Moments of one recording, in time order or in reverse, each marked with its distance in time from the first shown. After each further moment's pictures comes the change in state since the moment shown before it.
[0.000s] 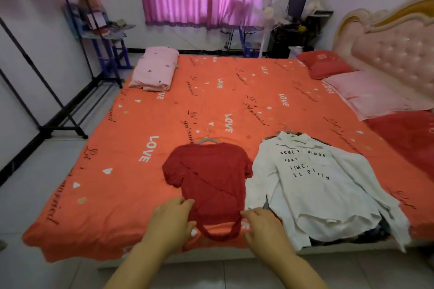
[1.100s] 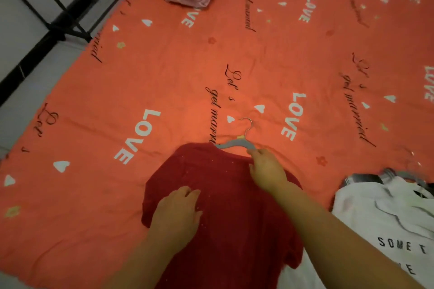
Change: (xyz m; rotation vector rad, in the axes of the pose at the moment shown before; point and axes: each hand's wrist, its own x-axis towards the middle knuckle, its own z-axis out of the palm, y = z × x) left_hand 0.420 -0.107 0.112 -0.211 -0.263 -0.416; right_hand 0.609 0.090 0.120 -0.017 -0.378 -0.150
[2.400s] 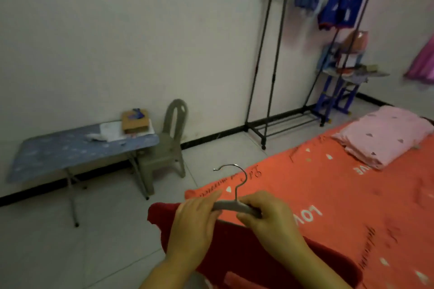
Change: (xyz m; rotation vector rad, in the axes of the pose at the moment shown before) left_hand -0.433 -0.187 -0.100 -0.352 1.245 -0.384; right_hand -0.378 -0.438 -0.060 0.311 0.081 -1.070
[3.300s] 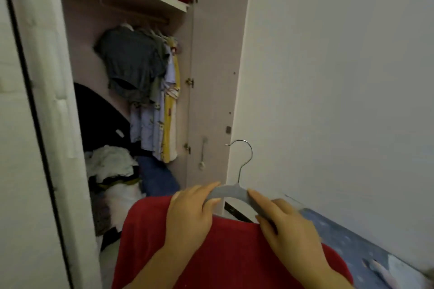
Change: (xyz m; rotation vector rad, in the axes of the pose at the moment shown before) left_hand -0.130 -0.326 -0.533 0.753 0.951 -0.688; right_hand 0.160 -0.516 0.433 0.140 -0.223 -1.315
